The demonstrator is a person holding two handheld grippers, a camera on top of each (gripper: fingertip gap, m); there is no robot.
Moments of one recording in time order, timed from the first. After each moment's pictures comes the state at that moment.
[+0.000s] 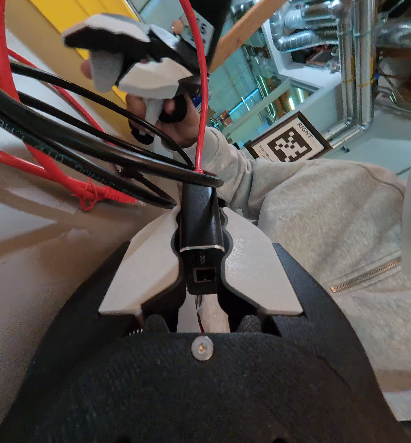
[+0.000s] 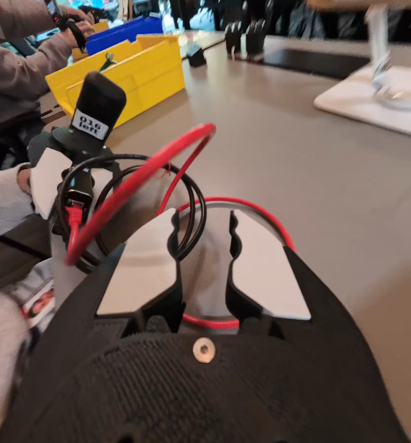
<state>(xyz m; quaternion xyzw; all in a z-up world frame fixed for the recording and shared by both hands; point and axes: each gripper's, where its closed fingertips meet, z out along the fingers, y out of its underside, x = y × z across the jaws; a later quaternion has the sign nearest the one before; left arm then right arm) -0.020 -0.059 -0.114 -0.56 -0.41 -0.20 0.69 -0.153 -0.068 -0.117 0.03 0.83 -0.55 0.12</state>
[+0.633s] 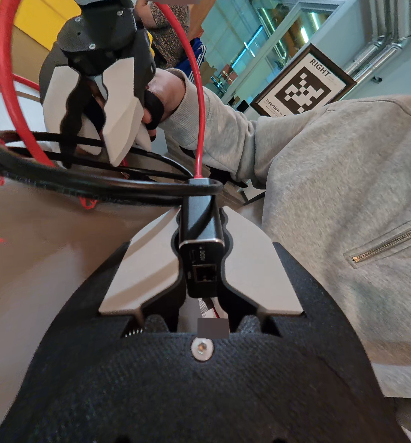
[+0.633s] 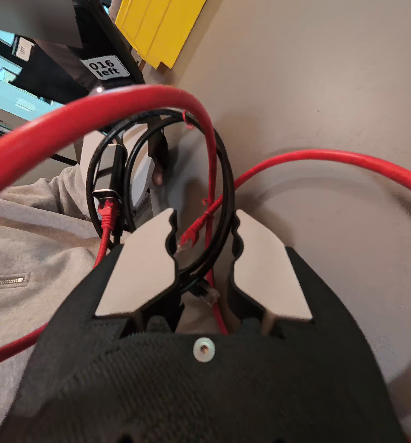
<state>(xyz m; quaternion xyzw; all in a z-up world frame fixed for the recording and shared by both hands) -0.005 -0.036 -0.114 -0.65 -0.35 -0.16 0.66 -0.089 -0.052 -0.155 0.06 0.84 -0.36 0.40</state>
